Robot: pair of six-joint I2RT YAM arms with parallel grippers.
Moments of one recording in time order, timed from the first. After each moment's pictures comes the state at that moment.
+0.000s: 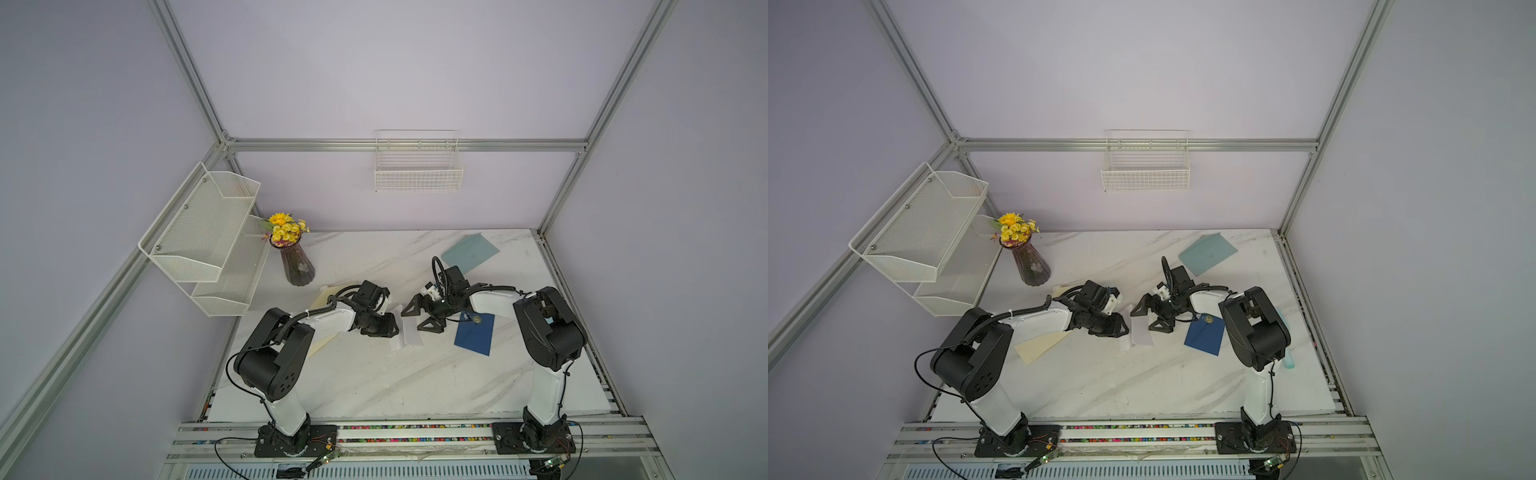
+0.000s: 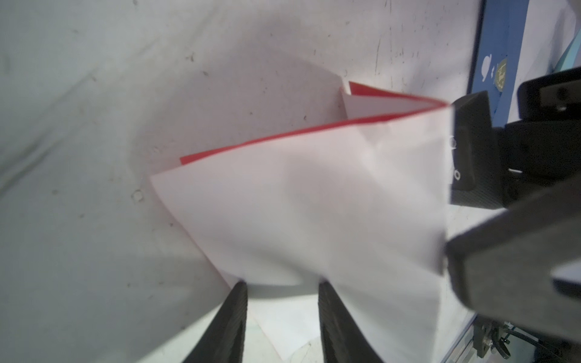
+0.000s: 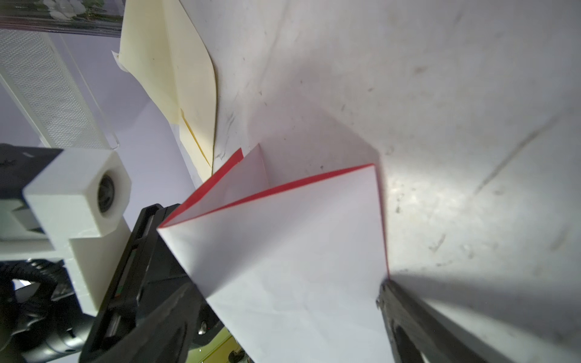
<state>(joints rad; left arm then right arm) -0.52 1.72 0.96 -0.33 0.37 -0.41 0.45 1.94 1.13 -0.25 -0.81 0.79</state>
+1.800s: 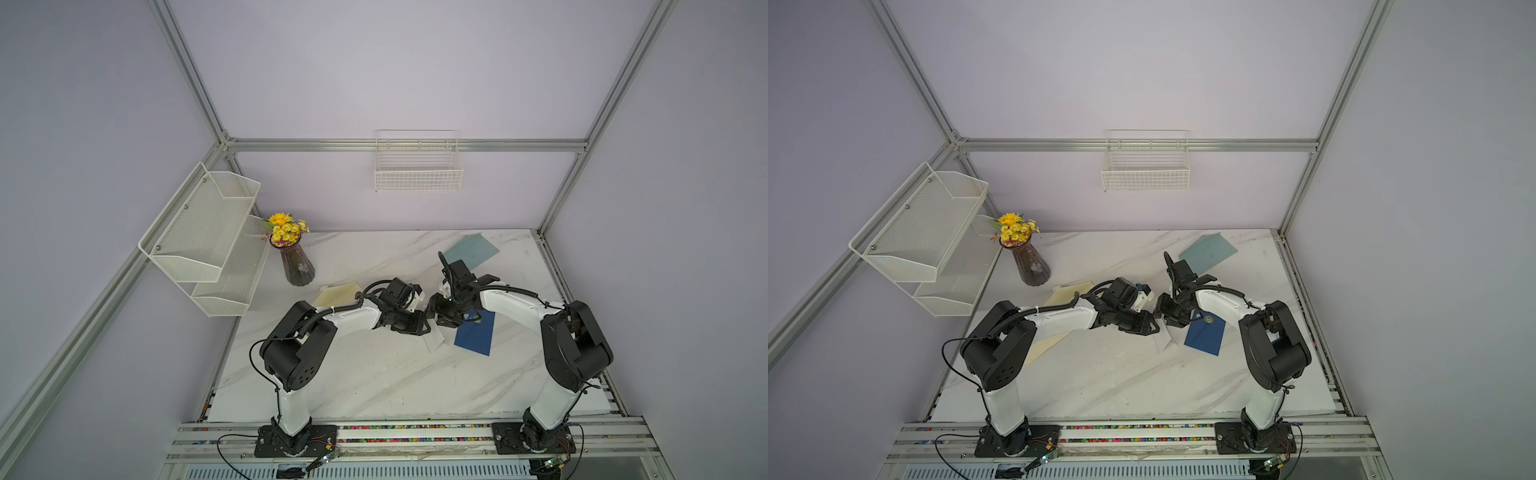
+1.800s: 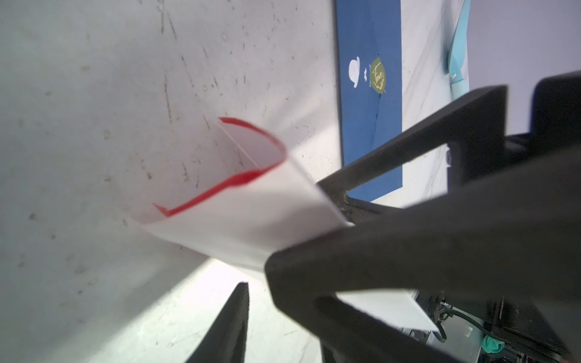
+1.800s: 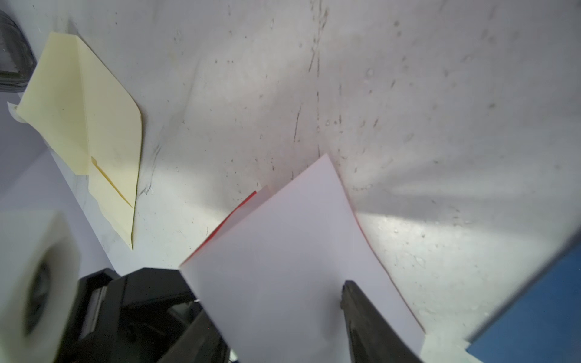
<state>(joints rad) -0.70 1.86 1.15 -0.25 0.46 -0.50 0.47 1.75 1.18 -0.62 -0.38 0.74</state>
